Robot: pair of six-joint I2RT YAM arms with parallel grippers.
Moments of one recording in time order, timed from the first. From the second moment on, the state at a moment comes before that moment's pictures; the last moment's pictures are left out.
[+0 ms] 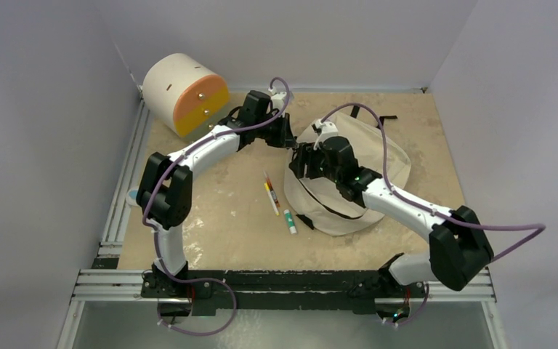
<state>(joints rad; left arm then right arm) -0.53 1.92 1.54 -0.26 0.47 -0.35 0.63 1.35 0.86 0.01 -0.01 0.43</state>
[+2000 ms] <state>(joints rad) -0.55 2.31 2.05 -0.51 0.56 -0.38 0.63 1.28 0.78 0.03 -0.08 0.31</state>
